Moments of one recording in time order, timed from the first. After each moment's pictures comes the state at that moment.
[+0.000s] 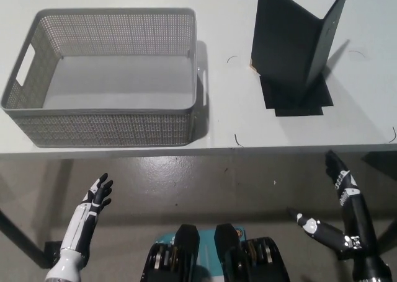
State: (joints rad) left_arm -0.04 0.17 0.01 0.11 0.05 -0.11 -0.01; right_arm 0.01 -0.06 0.03 -0.05 -0.11 -0.33 -0.01
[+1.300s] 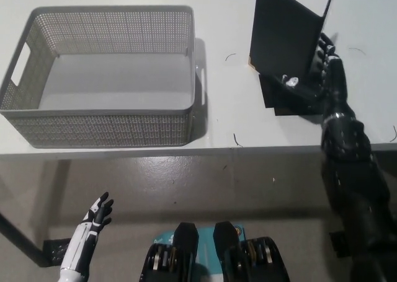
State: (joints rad) left_arm 0.04 0.16 0.00 0.10 0.06 -0.12 -0.03; right_arm -0.92 -0.06 -0.22 0.99 -0.08 -0.13 -0.16
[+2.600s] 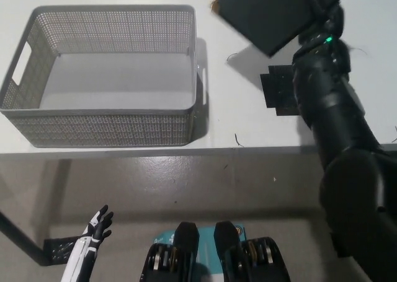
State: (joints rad) left_arm 0.09 0.15 0.00 0.12 0.06 -0.20 -0.03; right_arm -1.29 0.02 -0.69 1.13 0.43 -0.19 -0.28
